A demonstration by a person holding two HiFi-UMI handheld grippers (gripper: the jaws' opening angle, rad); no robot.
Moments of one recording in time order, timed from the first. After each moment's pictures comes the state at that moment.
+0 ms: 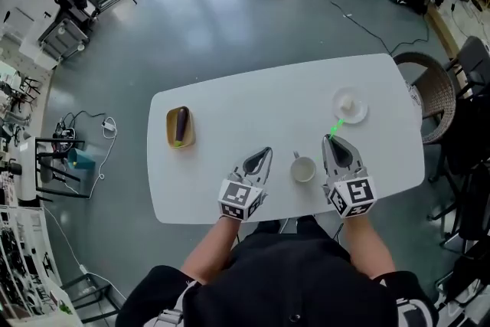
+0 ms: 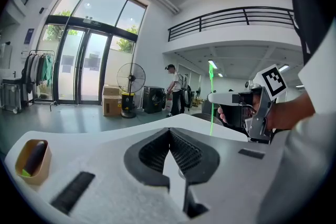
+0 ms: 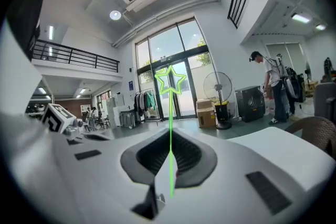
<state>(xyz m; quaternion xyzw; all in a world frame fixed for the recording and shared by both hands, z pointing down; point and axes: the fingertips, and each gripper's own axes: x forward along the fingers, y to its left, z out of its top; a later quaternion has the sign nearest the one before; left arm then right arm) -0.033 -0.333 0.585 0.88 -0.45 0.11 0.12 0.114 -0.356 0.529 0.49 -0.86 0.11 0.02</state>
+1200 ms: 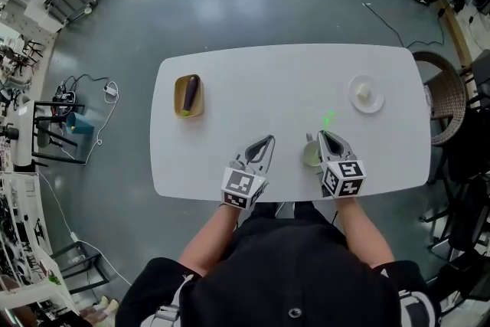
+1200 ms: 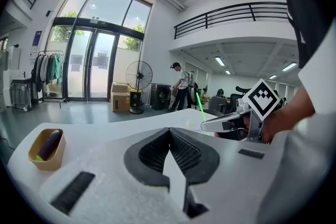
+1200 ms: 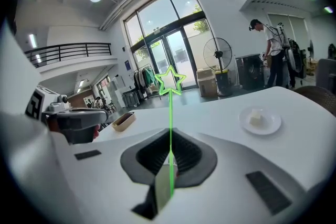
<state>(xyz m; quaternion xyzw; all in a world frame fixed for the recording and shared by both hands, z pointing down) -0.071 -0.312 0.611 0.85 -0.49 0.12 0.13 0.067 -0.345 0.651 0.45 -0.85 0.24 0.14</state>
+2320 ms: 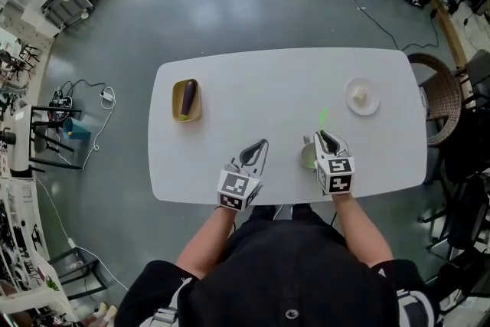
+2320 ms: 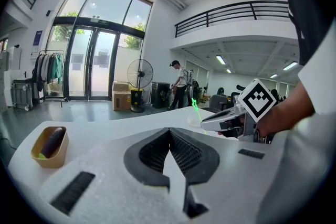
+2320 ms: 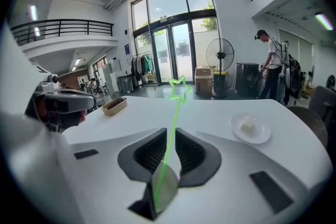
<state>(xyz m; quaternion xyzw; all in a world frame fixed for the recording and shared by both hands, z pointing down) -0.084 -0.304 0.621 0.85 -0.49 0.13 0.14 0.067 -0.350 0.663 0.47 -0.83 0.19 0.22</state>
